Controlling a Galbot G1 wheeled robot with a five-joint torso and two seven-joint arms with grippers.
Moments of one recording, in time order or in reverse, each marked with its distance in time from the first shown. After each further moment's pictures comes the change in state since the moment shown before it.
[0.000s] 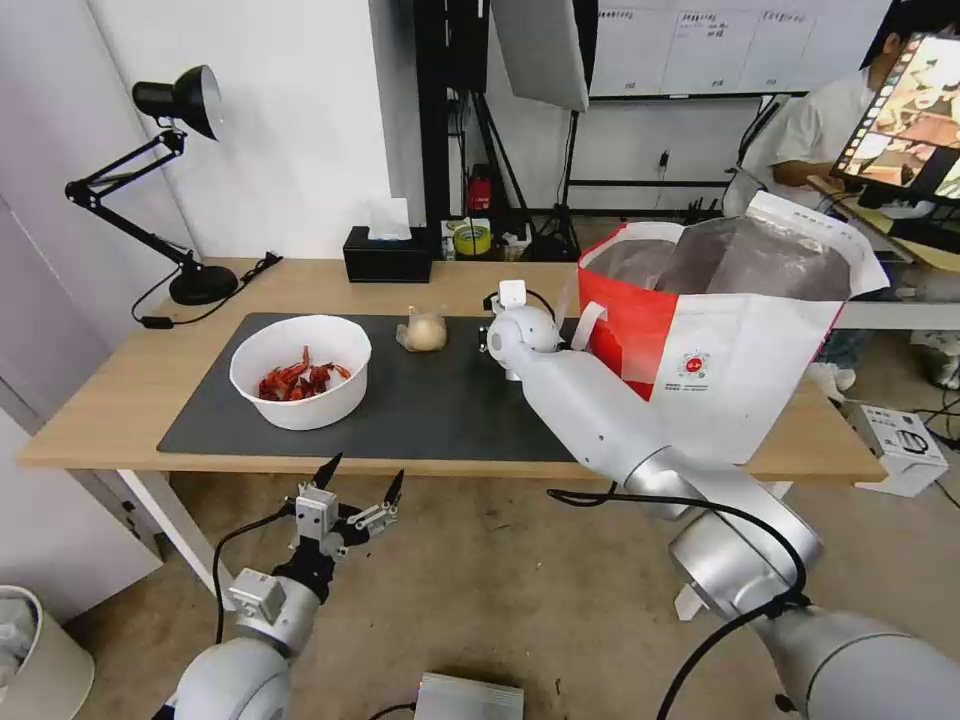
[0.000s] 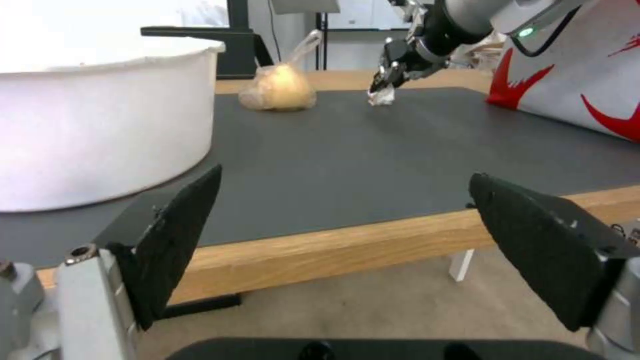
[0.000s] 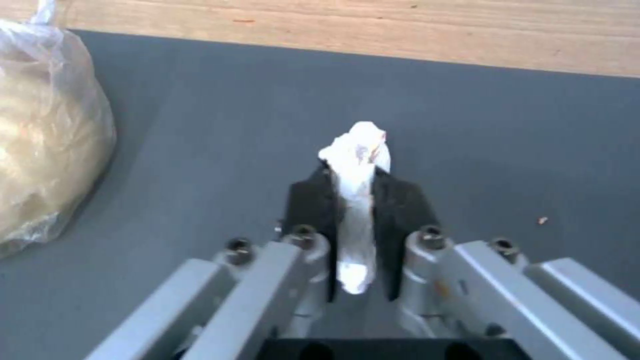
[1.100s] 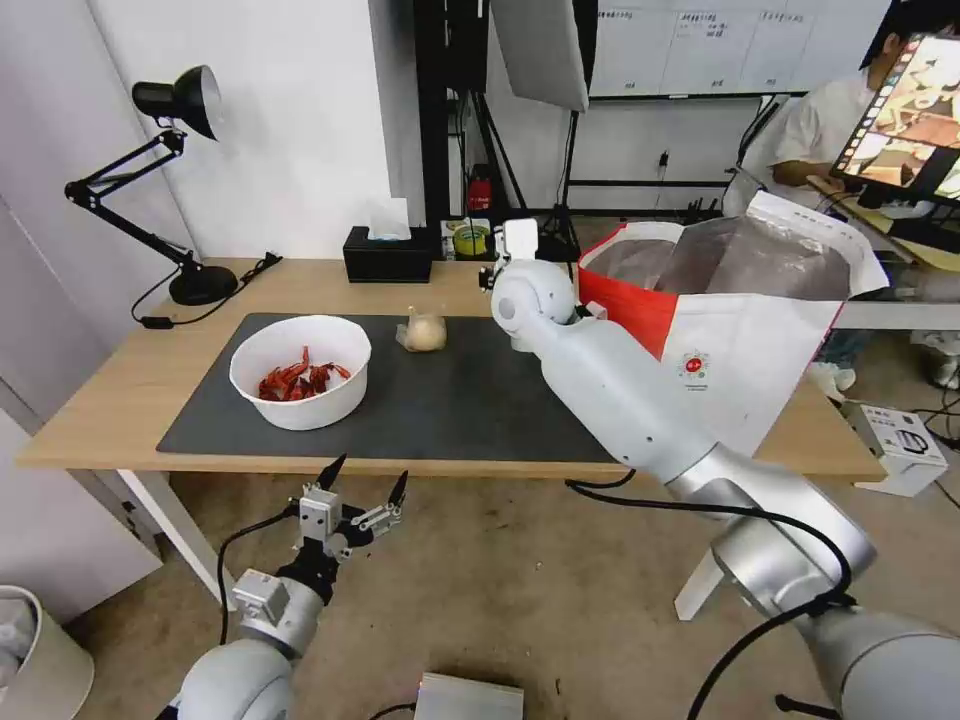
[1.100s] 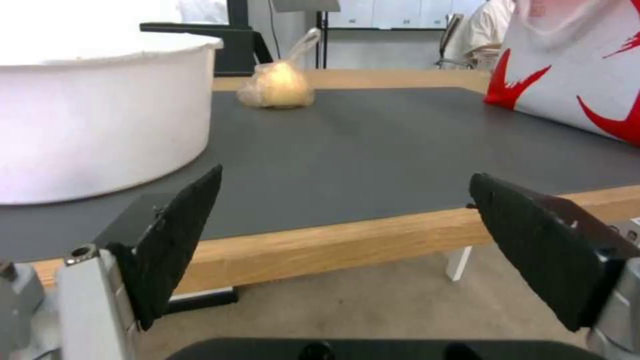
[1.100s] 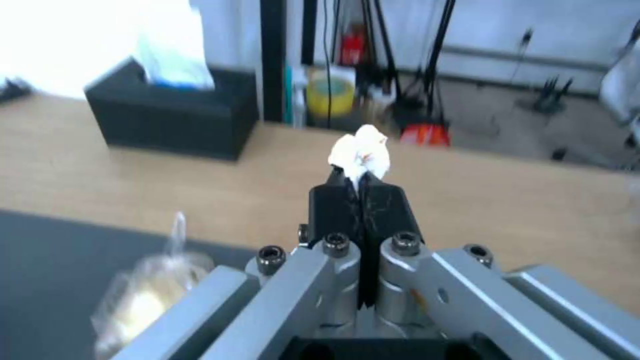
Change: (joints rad) left arm 0.015 -0.004 -0.006 -0.009 -0.005 -0.001 -0.004; right arm 0.036 -0.137 -0.050 0.504 0.041 -0.032 0.252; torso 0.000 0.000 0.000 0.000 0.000
